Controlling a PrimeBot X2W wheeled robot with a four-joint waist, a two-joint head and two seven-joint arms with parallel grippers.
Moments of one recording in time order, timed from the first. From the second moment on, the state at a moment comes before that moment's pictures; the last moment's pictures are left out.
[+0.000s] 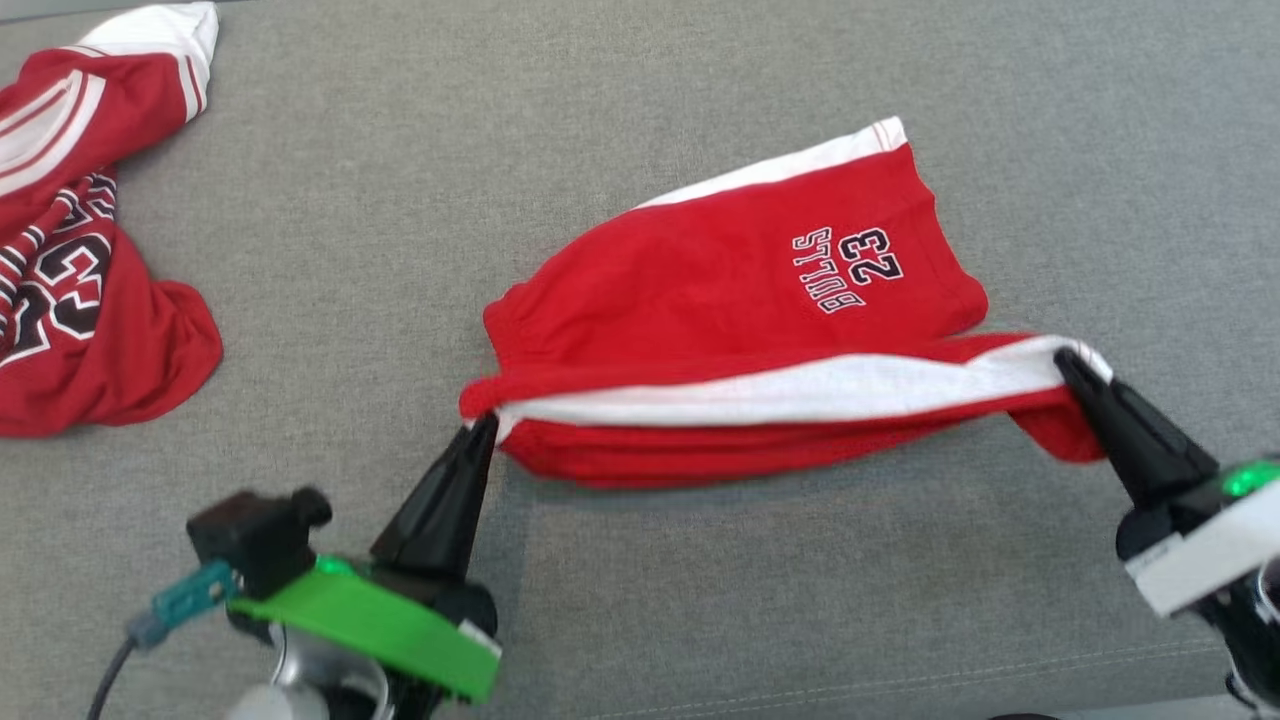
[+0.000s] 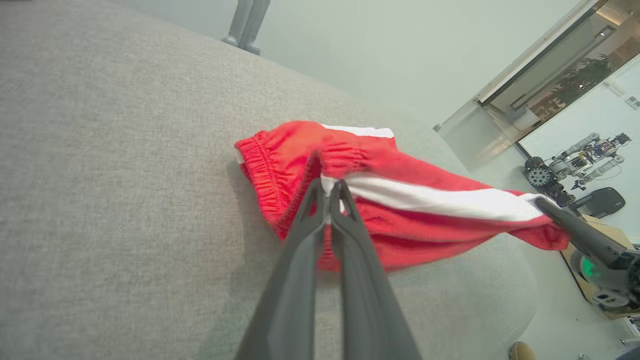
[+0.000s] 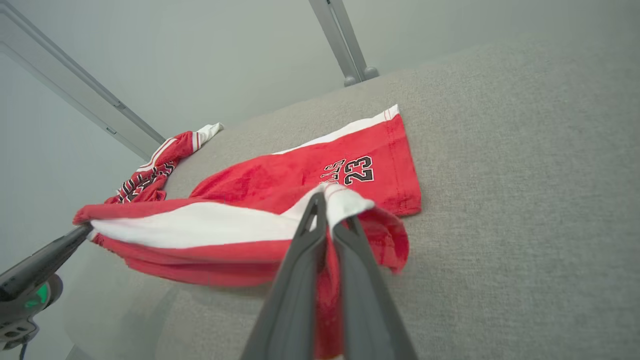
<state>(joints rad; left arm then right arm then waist) -0.05 0.38 -0.49 -0.32 -0.84 0.15 -0.03 0.01 -0.55 0.13 -0.28 0.93 0.13 0.06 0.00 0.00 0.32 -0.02</state>
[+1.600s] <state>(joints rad) -0.50 0.27 -0.59 0.22 -0.72 0.17 -0.10 -0.64 -0.60 0.44 0.27 0.77 0.13 0.16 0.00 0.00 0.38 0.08</state>
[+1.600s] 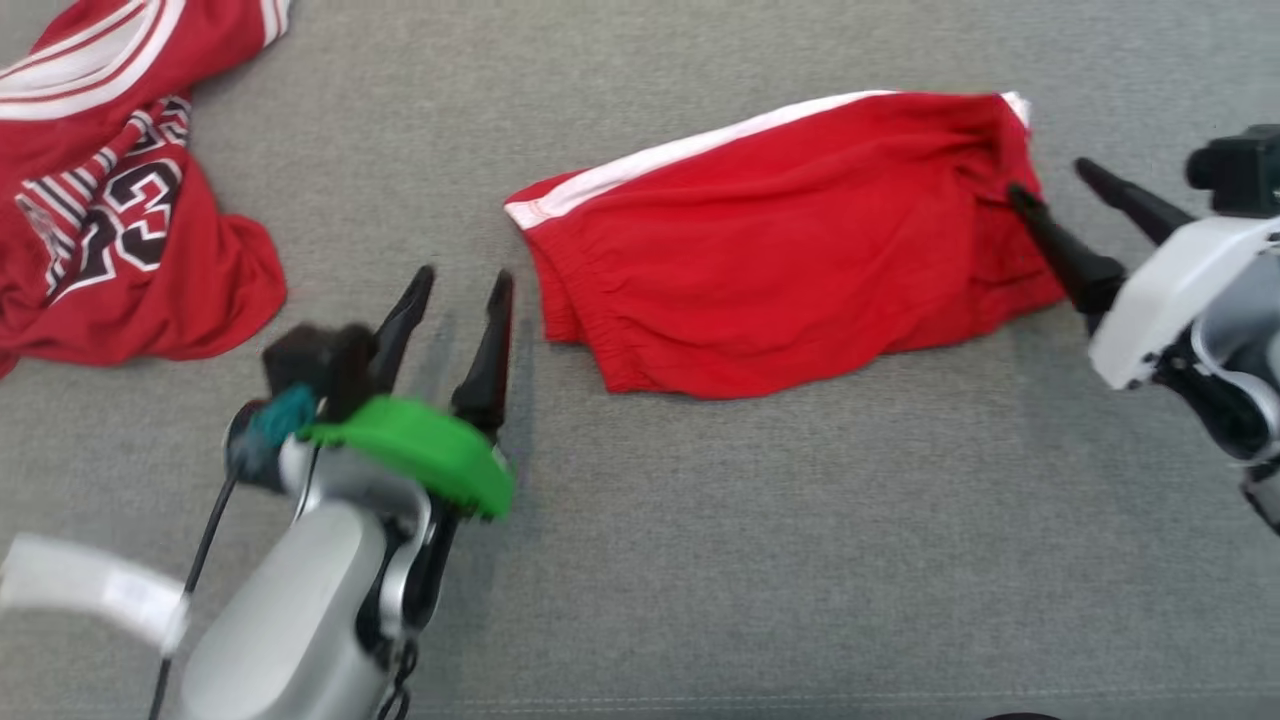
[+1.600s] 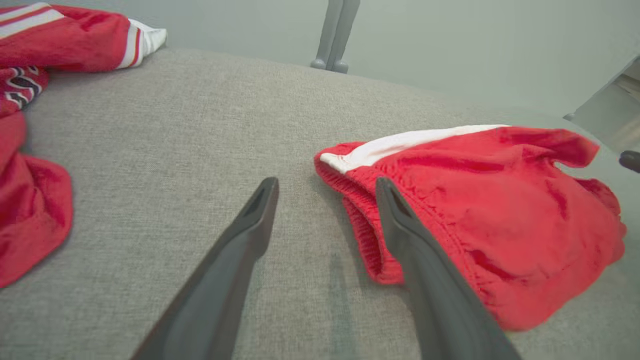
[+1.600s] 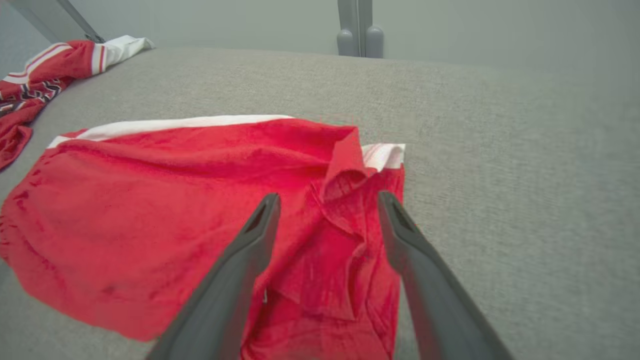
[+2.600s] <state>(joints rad) -0.17 0.29 -0.51 -0.08 -0.46 0.21 -0.26 -0.69 -0.35 0.17 0.67 0.44 0.13 0.28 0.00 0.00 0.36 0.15</state>
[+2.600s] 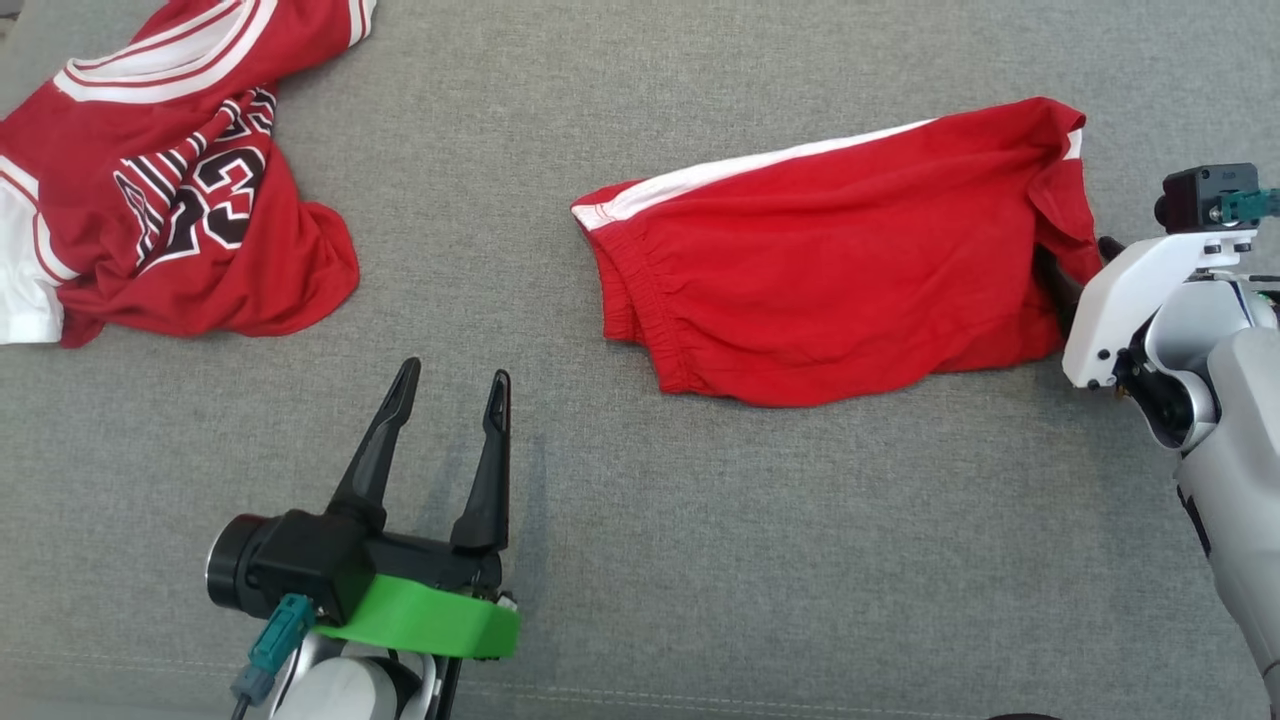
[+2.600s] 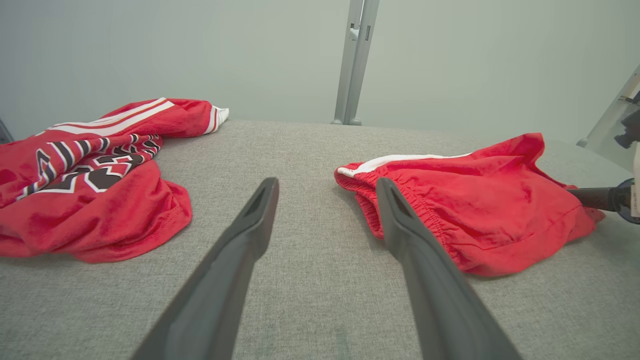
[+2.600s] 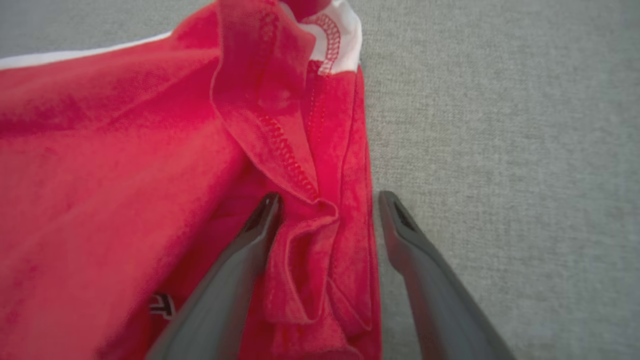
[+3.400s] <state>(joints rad) -0.04 0.24 -0.39 0.02 -0.43 0.11 -0.26 -0.59 -0.42 0.18 0.69 0.78 0.13 0.41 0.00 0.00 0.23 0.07</state>
